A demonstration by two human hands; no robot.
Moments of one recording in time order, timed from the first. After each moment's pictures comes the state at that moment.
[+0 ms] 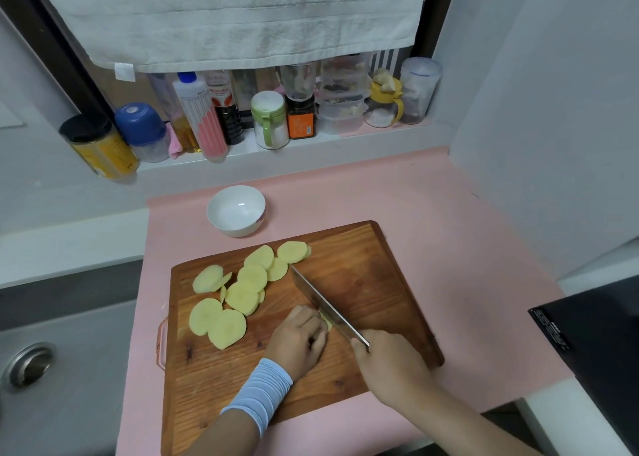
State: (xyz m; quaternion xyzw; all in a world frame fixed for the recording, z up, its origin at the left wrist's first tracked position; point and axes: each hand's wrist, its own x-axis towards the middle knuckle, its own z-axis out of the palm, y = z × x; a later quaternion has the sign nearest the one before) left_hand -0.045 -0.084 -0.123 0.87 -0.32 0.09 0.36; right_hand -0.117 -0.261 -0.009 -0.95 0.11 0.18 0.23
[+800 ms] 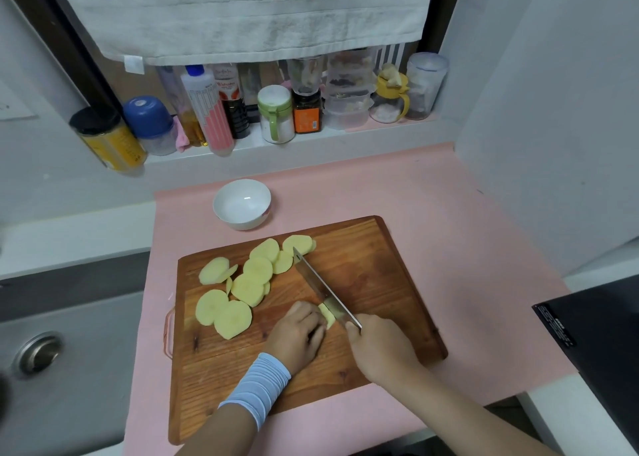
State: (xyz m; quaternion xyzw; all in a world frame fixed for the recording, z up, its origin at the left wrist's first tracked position) left_hand -0.050 -0.073 -0.125 0.87 -0.32 0.09 0.35; right_hand -0.103 -0.245 -0.011 -0.94 0.13 0.18 0.25
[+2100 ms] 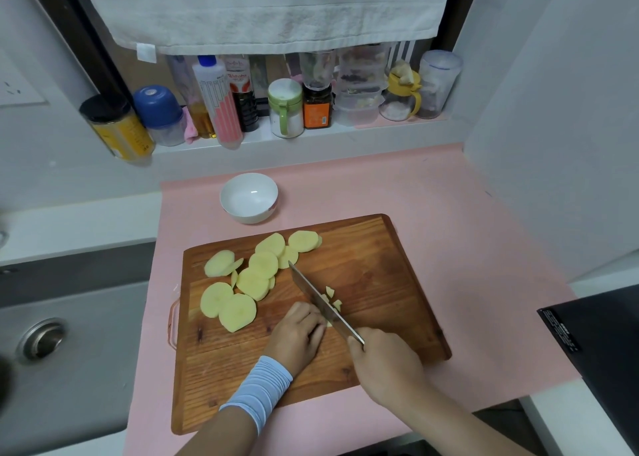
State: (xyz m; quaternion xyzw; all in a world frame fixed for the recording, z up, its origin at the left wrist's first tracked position) left_hand -0.060 -0.067 -0.131 0.88 -0.29 0.11 0.37; right_hand -0.126 -0.238 -0.005 -0.95 0.09 0.19 0.24
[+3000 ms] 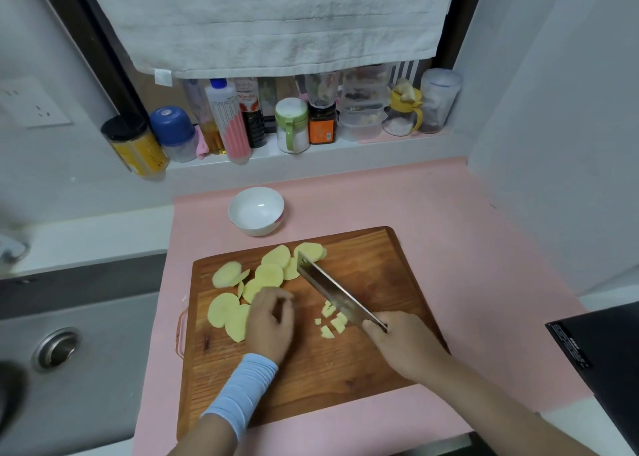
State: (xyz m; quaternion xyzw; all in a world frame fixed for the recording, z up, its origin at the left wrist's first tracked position) left_hand -0.043 -0.044 -0.085 0.87 -0.01 0.16 0.47; right_hand -0.093 -0.280 0.002 -0.93 0.04 0.17 0.31
